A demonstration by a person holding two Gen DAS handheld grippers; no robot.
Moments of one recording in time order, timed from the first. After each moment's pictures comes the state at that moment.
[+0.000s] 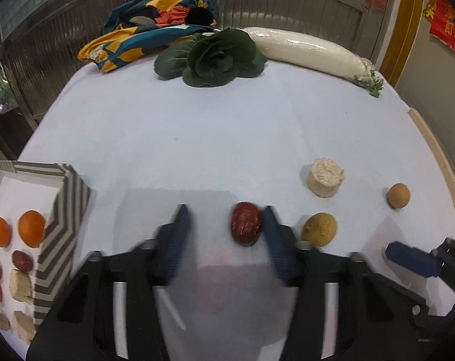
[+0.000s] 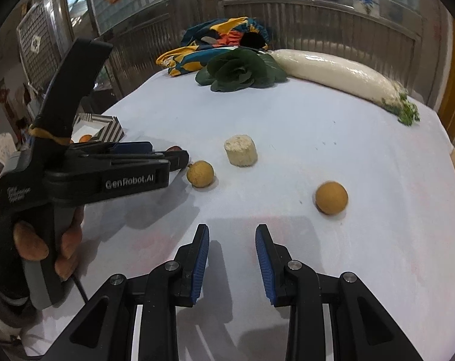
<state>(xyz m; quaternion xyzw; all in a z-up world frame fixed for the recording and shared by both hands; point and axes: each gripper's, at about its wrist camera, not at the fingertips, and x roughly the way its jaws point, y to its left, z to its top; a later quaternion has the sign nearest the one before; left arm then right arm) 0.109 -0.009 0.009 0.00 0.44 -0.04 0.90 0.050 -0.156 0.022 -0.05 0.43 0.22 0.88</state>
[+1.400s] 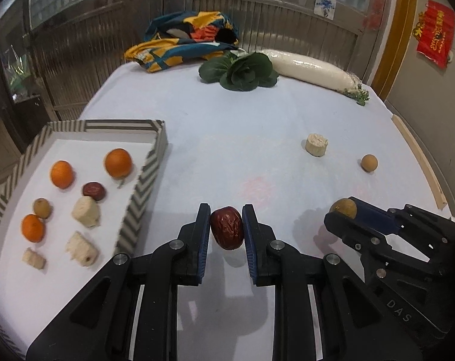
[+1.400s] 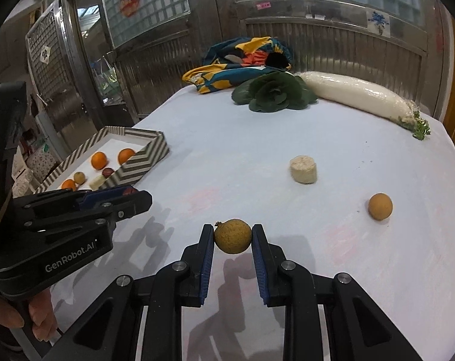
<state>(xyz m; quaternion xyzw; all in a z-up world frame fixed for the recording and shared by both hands) 0.004 0.043 0.047 -0.03 0.41 -0.03 0.91 0.009 -0.099 0.043 -0.02 0.39 0.23 0.89</state>
